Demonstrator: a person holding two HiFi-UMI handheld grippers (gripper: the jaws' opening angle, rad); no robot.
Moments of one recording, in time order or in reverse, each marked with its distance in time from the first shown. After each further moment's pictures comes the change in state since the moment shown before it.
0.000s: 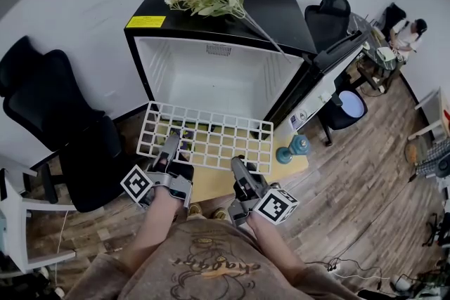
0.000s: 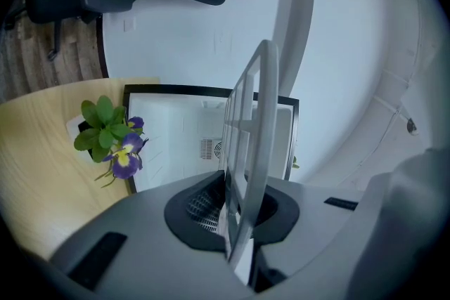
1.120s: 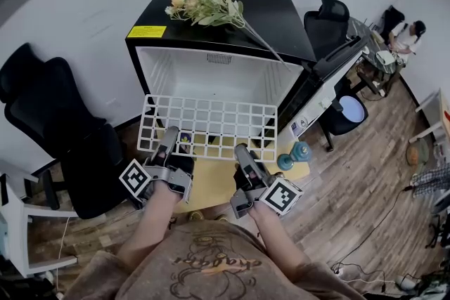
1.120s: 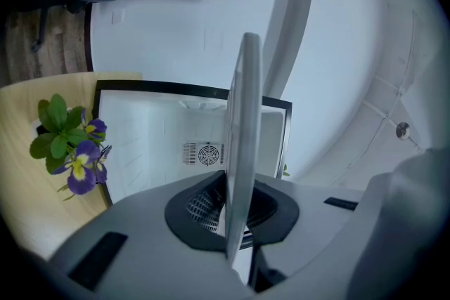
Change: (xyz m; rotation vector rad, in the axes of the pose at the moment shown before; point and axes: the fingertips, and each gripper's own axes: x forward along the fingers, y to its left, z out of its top) left arm 0.032 -0.027 0.016 0.005 -0.002 -0.095; right arm 0.034 0.019 0.044 0.049 -0.061 0.092
